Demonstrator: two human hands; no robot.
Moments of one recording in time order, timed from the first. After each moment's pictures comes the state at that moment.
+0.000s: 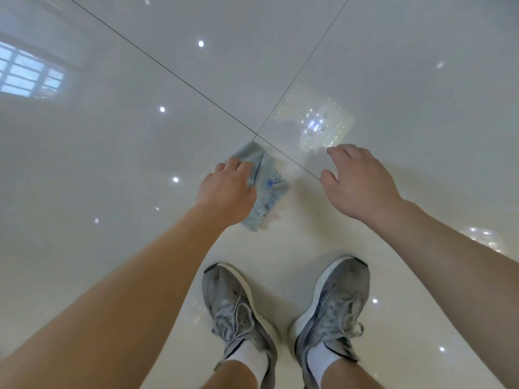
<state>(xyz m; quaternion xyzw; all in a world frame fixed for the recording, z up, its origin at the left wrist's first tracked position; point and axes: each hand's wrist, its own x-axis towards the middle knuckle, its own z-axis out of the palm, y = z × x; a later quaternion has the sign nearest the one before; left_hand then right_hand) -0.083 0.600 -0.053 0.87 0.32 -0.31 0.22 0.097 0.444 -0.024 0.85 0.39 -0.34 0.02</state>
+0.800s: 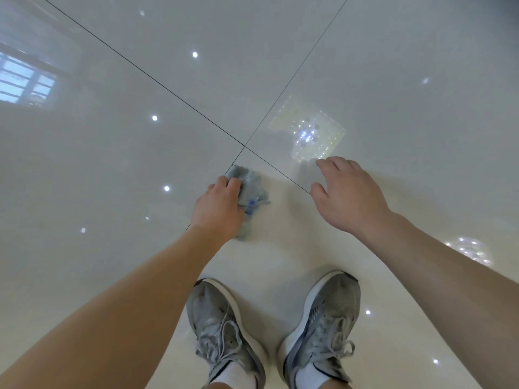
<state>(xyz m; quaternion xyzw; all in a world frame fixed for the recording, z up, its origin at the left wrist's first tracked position) -0.087 0.583 -0.087 0.86 0.37 -0.26 0.24 0.104 0.440 -0.037 0.85 0.40 -0.34 0.03</state>
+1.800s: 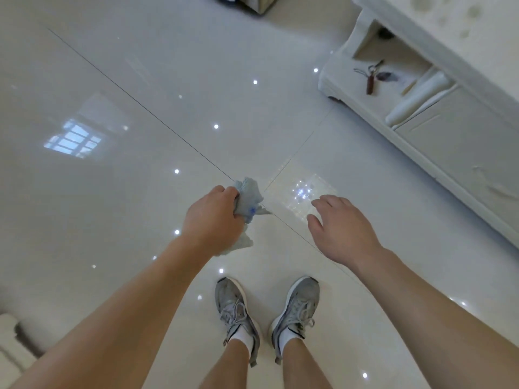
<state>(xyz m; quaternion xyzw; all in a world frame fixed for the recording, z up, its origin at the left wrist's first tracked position) -0.064 0.623 0.310 0.87 0.39 -0.16 0.24 0.104 0.448 0.310 0.86 0.43 -0.29 0.01</state>
